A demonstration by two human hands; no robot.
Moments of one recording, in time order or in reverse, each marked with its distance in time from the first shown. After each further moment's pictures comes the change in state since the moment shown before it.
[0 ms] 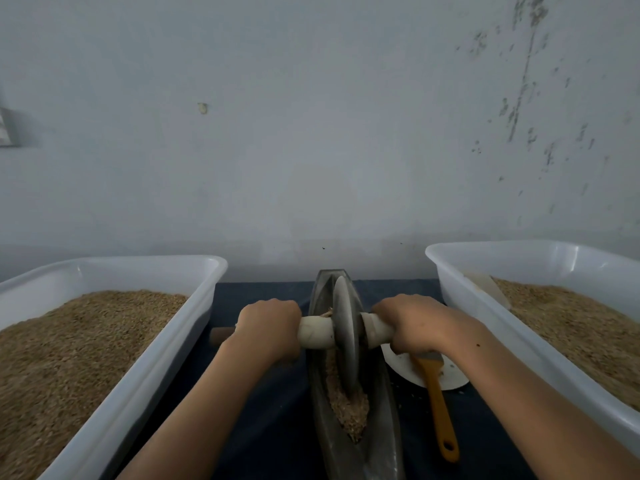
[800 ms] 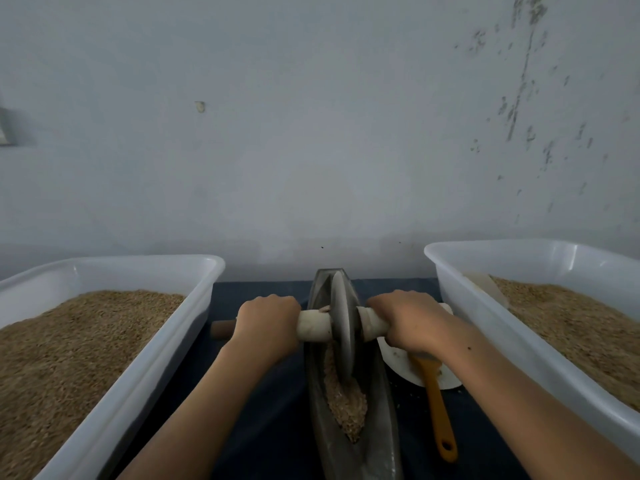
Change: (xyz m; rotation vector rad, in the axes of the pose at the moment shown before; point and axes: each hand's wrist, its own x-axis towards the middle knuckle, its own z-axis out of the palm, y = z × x) left_hand 0.004 0.000 0.006 -0.025 0.126 0.009; right_hand 0.005 -0.002 0.004 -0.022 0.102 0.022
